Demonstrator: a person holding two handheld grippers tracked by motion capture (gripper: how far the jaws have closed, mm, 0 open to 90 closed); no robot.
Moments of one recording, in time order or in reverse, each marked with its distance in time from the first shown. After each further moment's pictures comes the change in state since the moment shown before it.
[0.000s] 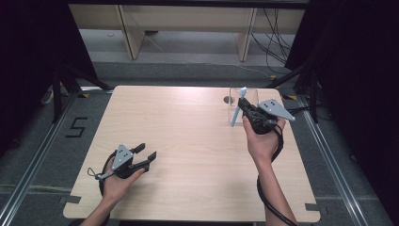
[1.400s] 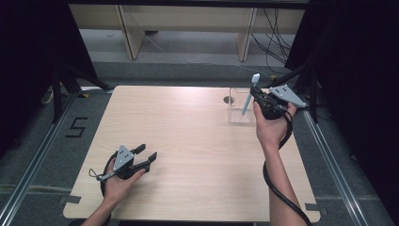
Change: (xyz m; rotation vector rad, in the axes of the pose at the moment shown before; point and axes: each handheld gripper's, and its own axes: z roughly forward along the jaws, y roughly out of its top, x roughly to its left) left arm 0.000 -0.007 0.003 -0.006 0.006 -0.002; right arm -0.035 0.024 0.014 -0.026 -0.097 0.005
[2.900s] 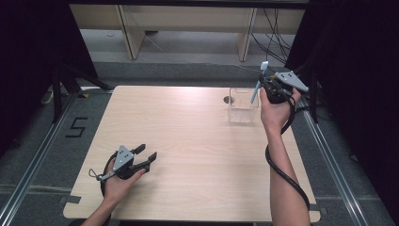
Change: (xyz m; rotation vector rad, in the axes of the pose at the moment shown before) left arm 0.000 0.000 0.000 0.001 0.002 -0.003; right arm -0.035 0.014 0.037 0.000 -0.108 -0.001
